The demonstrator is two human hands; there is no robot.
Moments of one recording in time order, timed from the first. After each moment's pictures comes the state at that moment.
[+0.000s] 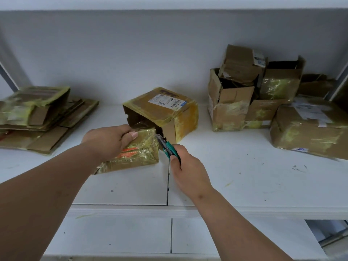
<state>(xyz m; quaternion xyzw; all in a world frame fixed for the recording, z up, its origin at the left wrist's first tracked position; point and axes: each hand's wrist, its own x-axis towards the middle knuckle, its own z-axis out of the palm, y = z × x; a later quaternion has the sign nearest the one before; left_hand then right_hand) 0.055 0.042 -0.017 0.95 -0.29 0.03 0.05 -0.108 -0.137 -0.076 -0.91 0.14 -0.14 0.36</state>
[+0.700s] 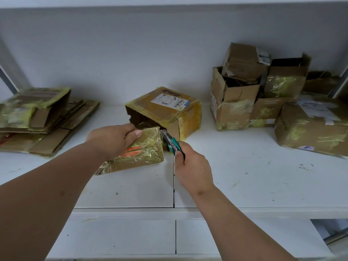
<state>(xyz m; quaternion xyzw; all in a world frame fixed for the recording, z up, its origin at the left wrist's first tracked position) 0.068 0.043 -0.016 0.95 -0.31 0.02 0.06 -0.094 -0.129 -0.074 -0.90 0.18 -0.20 0.34</state>
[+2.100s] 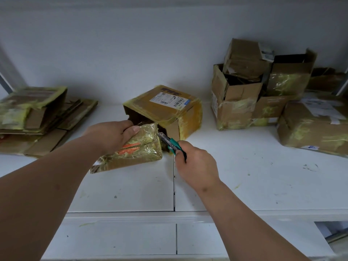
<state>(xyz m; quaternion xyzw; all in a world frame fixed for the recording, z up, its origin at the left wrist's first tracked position) 0.079 0.034 -0.004 0.95 -0.31 0.01 0.03 -0.081 -0.149 -0.080 -0.93 0.14 -0.22 0.24</state>
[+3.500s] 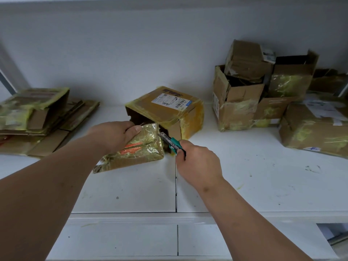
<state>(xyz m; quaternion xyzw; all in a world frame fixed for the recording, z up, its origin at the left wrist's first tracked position) 0.082 0.033 -0.004 0.95 -0.30 0.01 0.03 -0.083 -0.147 -0.064 -0.95 0.15 -0.21 0.18</state>
